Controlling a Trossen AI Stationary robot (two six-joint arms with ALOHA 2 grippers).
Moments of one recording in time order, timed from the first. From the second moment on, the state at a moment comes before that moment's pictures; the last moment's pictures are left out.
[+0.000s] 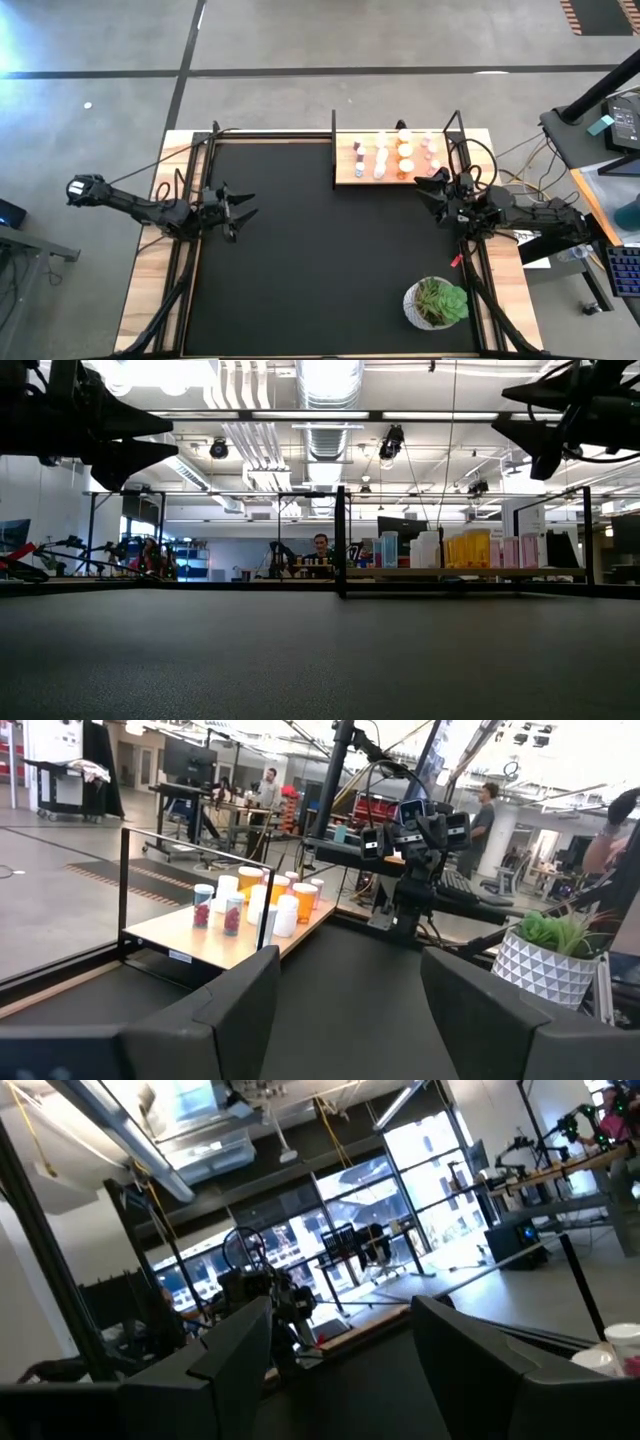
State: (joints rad) left arm -0.28 0.39 0.00 0.45 -0.59 -0.18; right arm -0.08 0.08 0.01 0.36 0.18 0.34
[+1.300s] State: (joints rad) left arm -0.28 0.54 0.00 0.45 -0.59 -0.18; right arm -0.08 0.09 0.01 0.35 0.18 0.34
